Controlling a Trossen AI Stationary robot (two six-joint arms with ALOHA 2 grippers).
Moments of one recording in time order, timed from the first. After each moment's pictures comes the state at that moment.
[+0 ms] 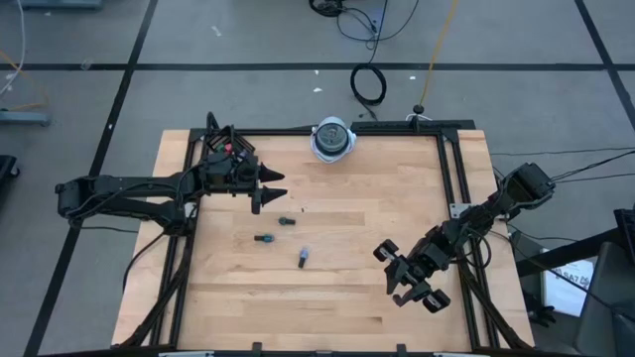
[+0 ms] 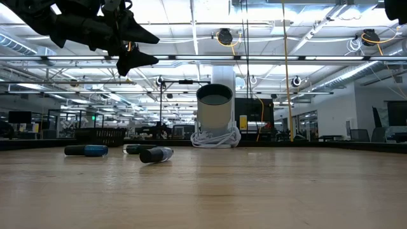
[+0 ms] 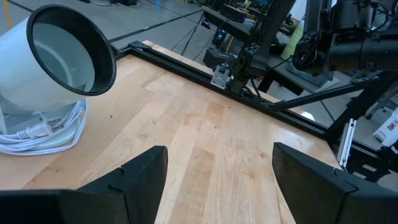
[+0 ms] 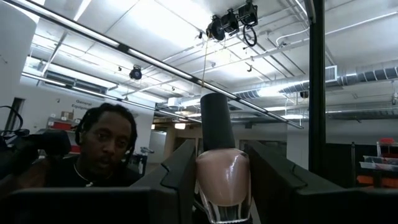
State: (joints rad) left arm 0.29 0.99 0.48 0.31 0.21 -0.32; right arm 0.53 1.48 0.58 1.54 -0.28 0.06
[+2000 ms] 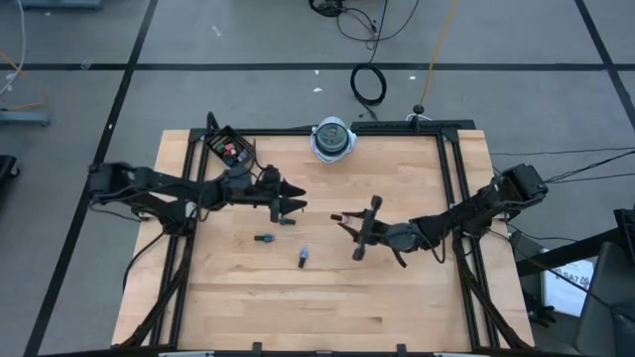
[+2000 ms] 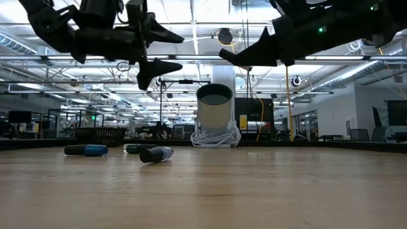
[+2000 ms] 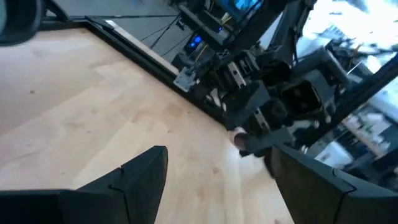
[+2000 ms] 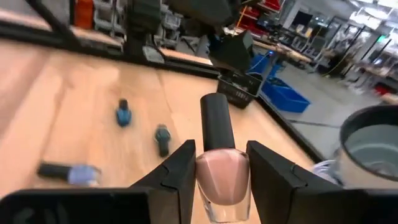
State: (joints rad) left arm 0.16 1.34 0.48 0.77 0.18 -0.60; right arm 0.33 1.54 0.58 0.75 0.71 -0.15
